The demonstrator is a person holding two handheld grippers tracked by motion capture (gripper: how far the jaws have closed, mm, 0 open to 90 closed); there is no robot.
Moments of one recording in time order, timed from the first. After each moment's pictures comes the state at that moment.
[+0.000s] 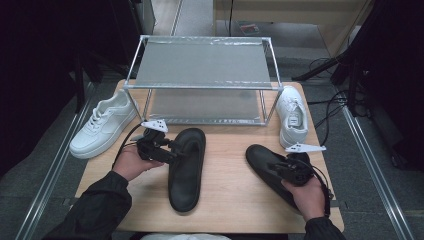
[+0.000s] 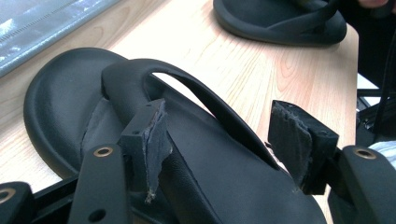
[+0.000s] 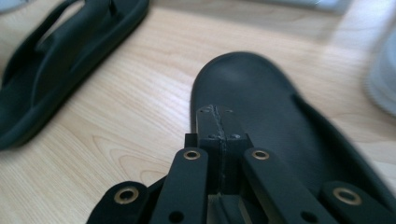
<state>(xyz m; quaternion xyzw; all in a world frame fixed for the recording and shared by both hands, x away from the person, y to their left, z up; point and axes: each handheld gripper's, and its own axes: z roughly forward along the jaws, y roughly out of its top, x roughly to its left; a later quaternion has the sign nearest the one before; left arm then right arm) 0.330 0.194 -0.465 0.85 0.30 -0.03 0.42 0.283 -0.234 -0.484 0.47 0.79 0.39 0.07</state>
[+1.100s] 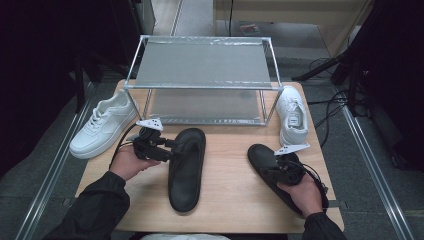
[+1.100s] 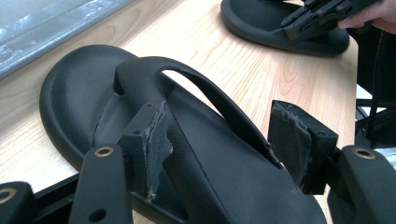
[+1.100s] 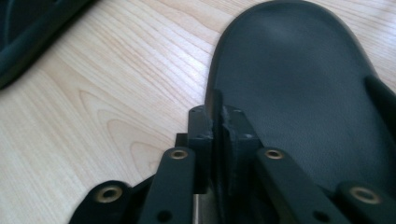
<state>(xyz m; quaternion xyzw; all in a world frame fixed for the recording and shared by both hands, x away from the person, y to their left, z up) 0.331 0.206 -0.465 0.85 0.31 -0.03 0.43 0.298 -0.227 -0.507 0.43 0.84 0.33 0.03</state>
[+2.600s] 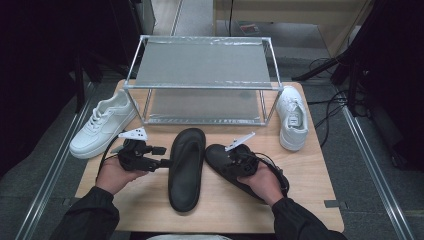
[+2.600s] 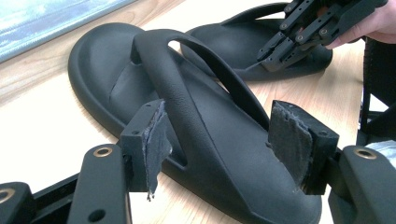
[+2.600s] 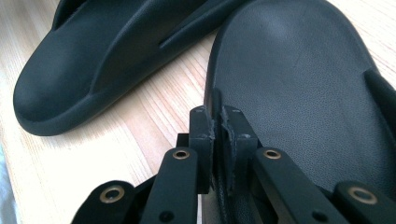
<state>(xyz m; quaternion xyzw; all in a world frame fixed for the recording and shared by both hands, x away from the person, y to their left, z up) 0.295 0.234 -0.468 0.83 0.34 0.00 0.44 0.318 -0.107 -0.503 0.31 0.90 0.31 -0.03</state>
